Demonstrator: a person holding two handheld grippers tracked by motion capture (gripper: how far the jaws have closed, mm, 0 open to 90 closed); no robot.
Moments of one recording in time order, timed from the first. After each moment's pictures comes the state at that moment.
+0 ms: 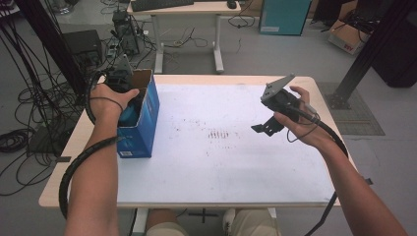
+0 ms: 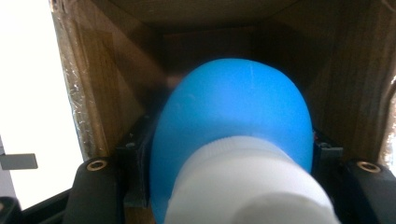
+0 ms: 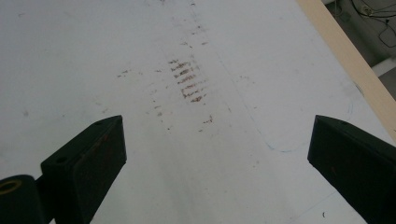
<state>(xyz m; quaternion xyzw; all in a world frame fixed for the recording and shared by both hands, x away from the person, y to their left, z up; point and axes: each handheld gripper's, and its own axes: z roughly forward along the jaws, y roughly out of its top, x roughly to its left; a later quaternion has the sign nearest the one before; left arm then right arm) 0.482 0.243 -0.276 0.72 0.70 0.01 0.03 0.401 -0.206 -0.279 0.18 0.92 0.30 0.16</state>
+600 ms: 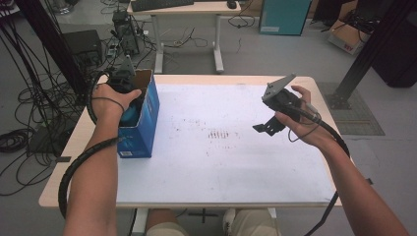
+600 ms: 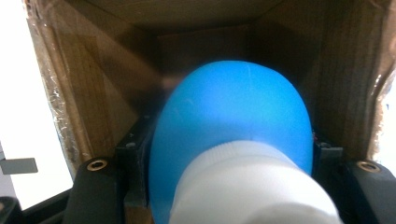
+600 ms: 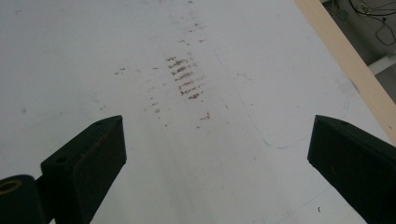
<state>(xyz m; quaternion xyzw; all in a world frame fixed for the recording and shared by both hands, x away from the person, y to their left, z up) 0.482 0.236 -0.276 0.73 0.69 0.02 0.03 0.400 -0.210 -0.277 0.19 0.92 0.30 0.16</state>
